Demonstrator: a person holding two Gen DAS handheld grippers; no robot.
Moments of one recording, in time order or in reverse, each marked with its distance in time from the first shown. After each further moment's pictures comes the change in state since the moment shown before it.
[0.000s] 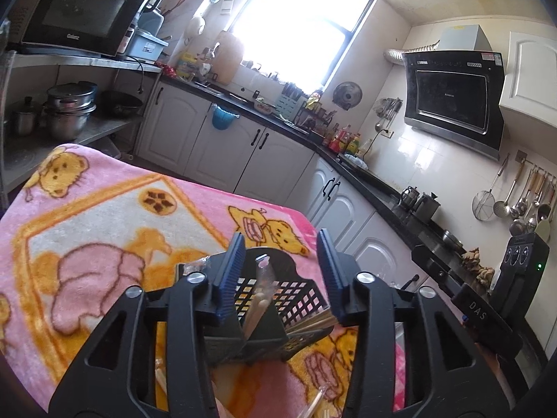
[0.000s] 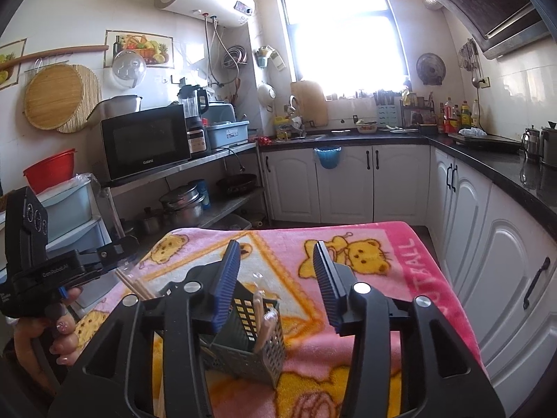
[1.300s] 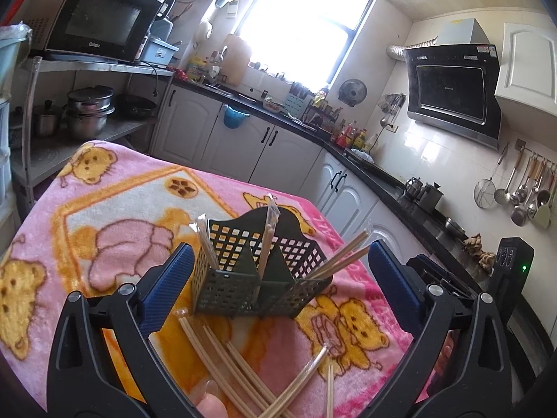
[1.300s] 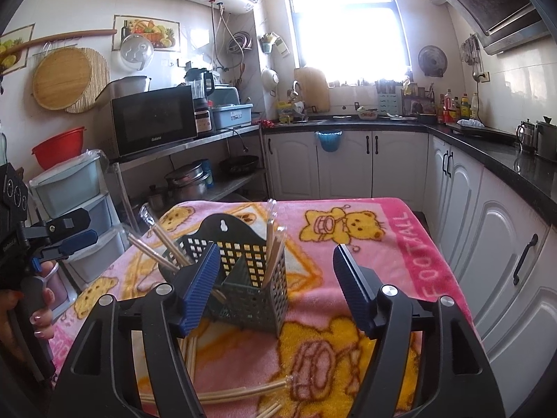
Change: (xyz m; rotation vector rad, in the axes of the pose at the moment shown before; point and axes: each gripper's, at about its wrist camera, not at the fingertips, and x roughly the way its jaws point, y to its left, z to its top) left arm -0.068 -0.002 -0.033 0.025 0.006 0.045; right arm -0.044 0.018 -0.042 -0.028 0.068 0.000
